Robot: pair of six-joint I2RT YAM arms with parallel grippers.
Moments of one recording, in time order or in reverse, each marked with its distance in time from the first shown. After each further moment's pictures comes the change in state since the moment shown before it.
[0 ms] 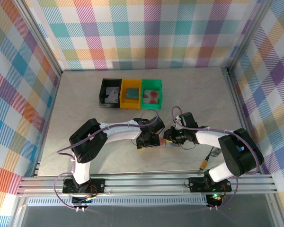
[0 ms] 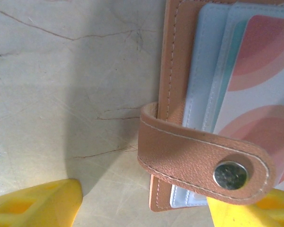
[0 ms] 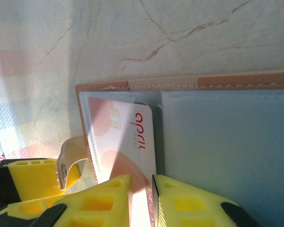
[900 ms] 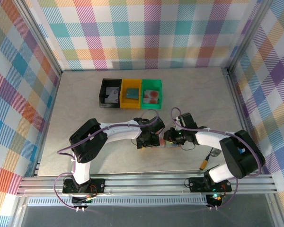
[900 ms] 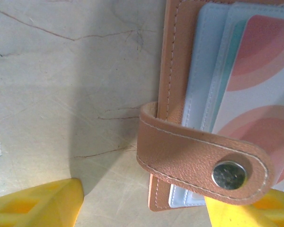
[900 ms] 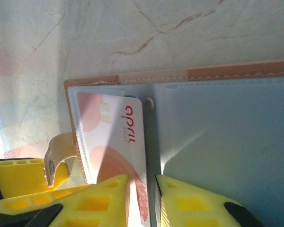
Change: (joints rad) left arm 0.000 0.002 0.005 -0.007 -0.001 0.004; right arm 0.016 -0.036 0.007 -0.070 0.075 -0.016
